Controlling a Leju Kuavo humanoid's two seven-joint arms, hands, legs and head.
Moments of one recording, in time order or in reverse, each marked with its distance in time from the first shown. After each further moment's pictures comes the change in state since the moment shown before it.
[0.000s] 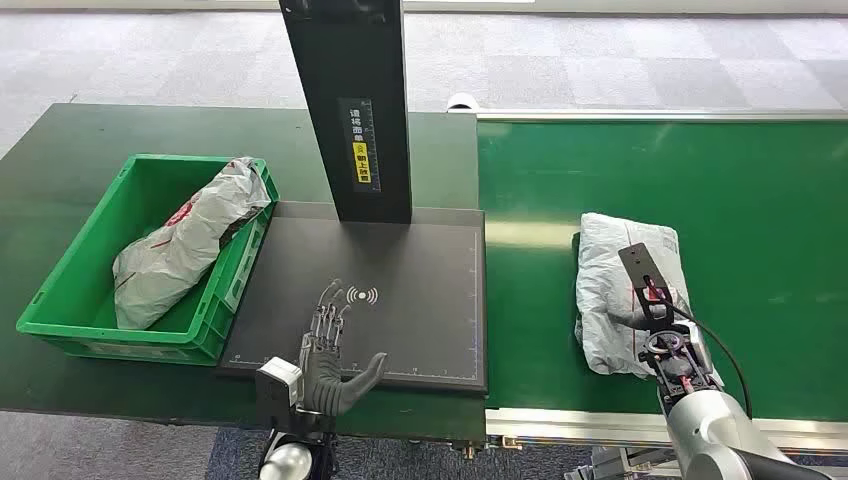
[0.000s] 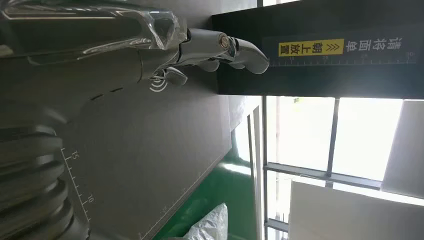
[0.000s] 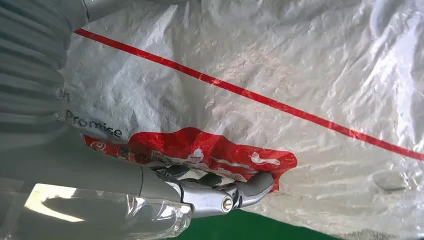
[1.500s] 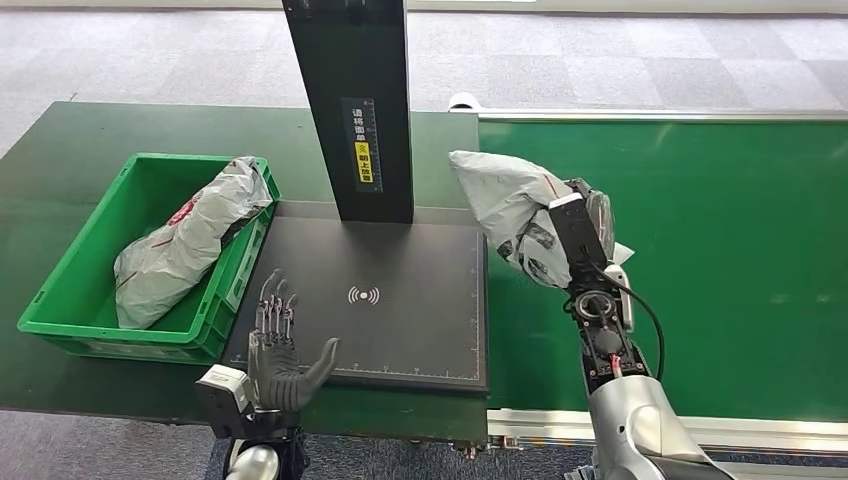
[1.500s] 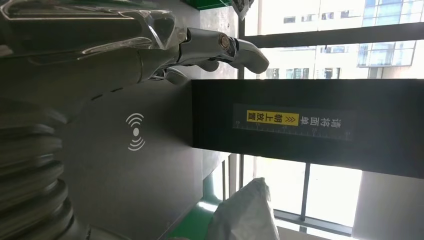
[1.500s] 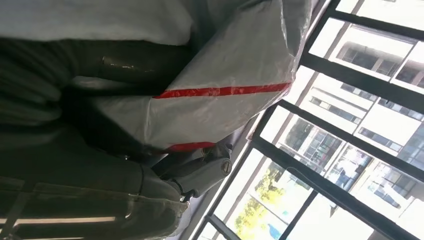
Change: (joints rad) left arm 0.075 0.003 0.099 -0.199 0.003 0.035 0.000; right arm 0.034 0.292 0.022 -0.381 -0.066 -0.042 -0.701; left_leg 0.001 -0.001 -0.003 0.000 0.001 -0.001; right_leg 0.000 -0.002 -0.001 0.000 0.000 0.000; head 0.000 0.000
